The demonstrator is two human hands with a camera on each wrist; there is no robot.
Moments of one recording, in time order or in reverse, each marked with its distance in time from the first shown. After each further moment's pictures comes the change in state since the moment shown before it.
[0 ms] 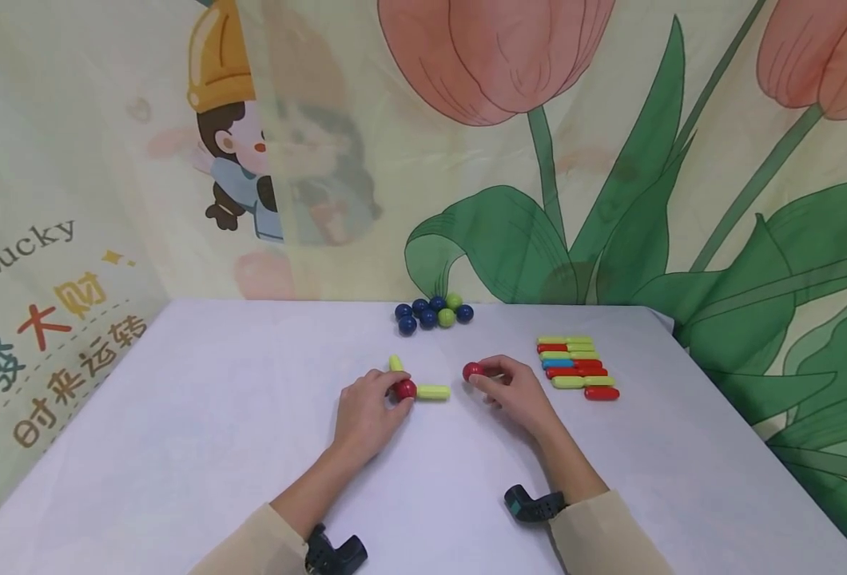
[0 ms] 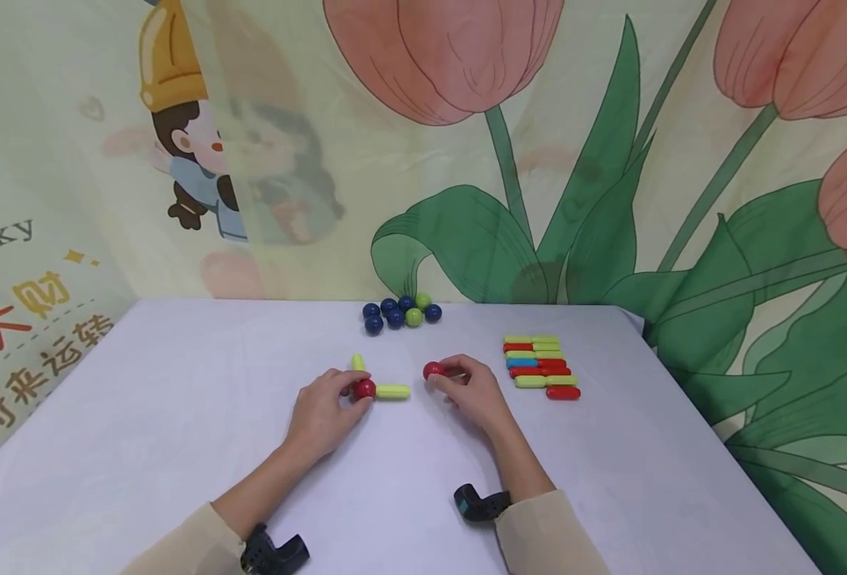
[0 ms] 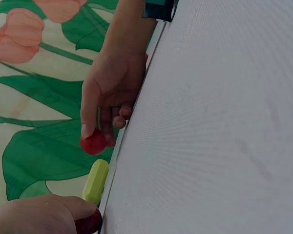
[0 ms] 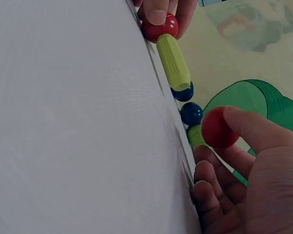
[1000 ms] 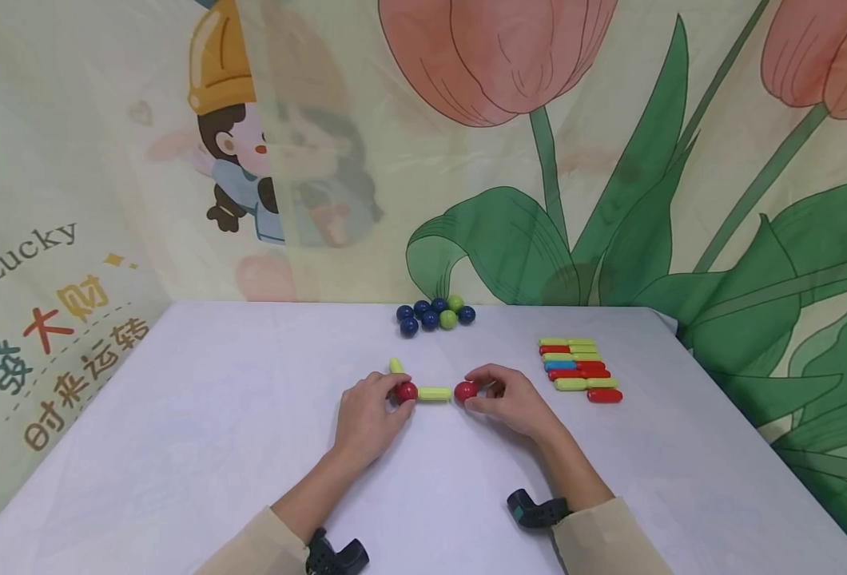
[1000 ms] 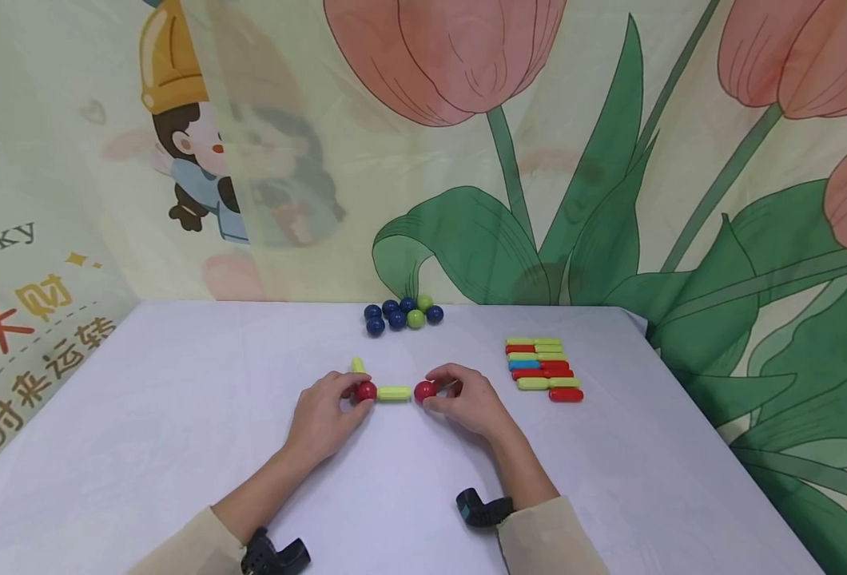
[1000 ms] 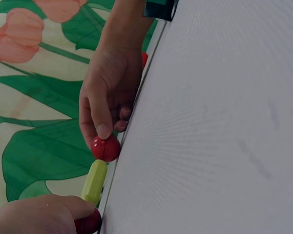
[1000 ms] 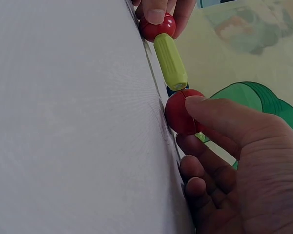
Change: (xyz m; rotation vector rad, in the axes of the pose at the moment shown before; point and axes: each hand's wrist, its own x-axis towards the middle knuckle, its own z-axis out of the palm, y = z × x) left_hand -0.001 -0.002 -0.002 0.010 -0.001 0.004; right_hand -0.005 -0.005 0.003 -0.134 -0.123 -0.096
